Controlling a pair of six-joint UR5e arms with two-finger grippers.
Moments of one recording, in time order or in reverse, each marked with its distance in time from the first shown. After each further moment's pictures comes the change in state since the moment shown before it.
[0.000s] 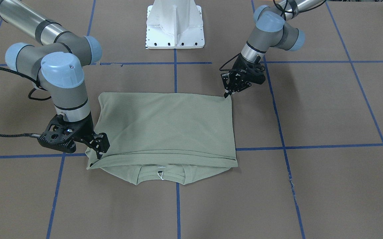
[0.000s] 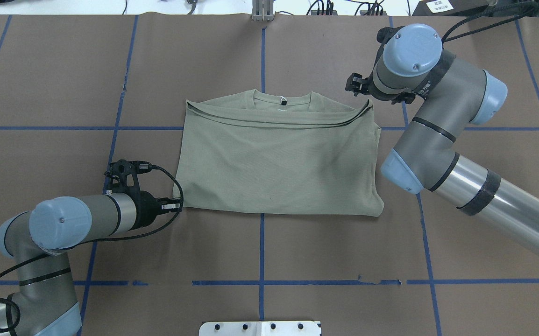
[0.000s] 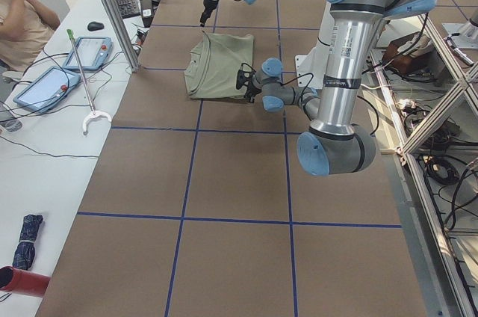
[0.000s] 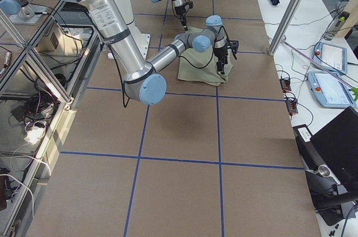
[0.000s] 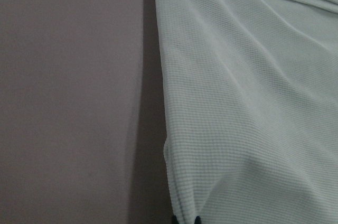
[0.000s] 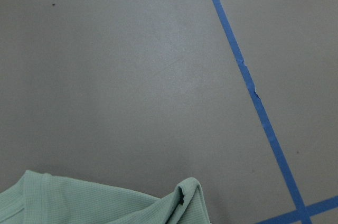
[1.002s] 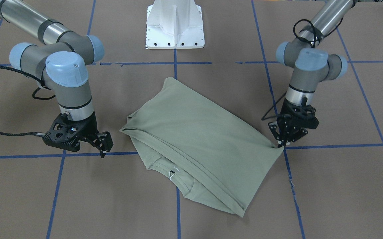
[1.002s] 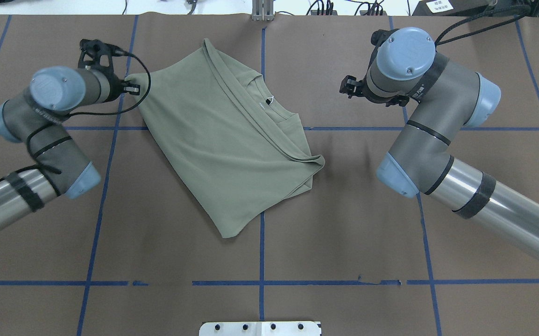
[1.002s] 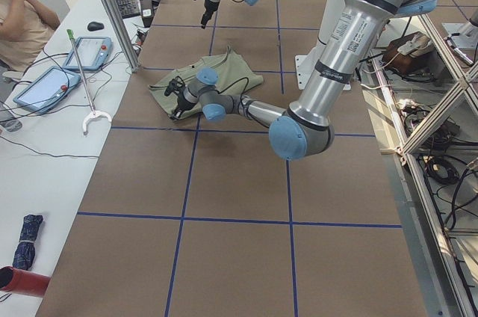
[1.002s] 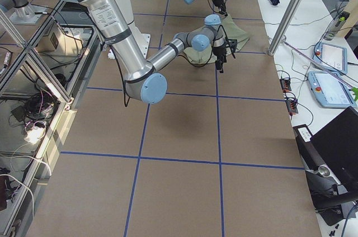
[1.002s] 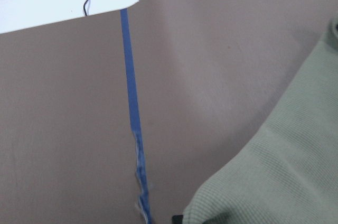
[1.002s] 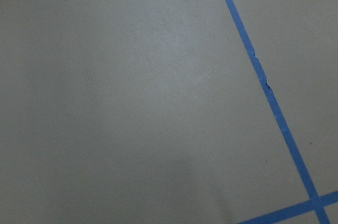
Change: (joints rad) left arm -0.444 -0.392 0.639 -0.007 0.010 0.502; right arm -0.018 0.012 0.006 0.001 -0.004 0.019
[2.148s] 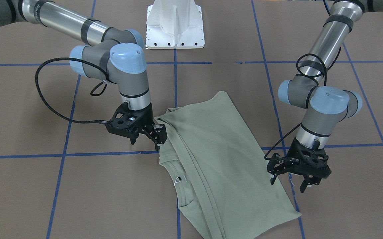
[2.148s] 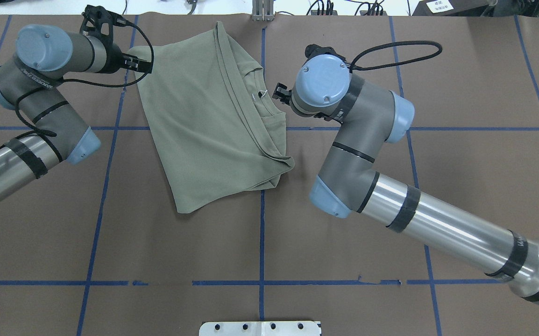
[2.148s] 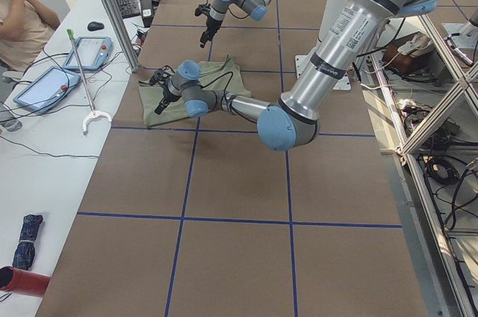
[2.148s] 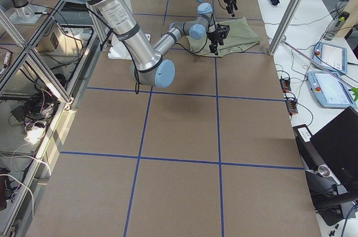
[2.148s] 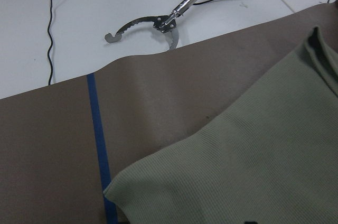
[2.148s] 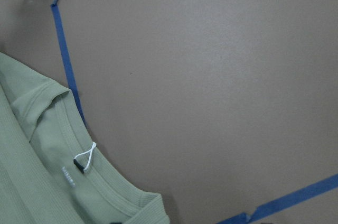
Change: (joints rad) left arm -0.070 0.001 -0.014 -0.126 -0.203 0.121; right arm -0.154 0.227 -0.197 0.119 -0.121 0.277
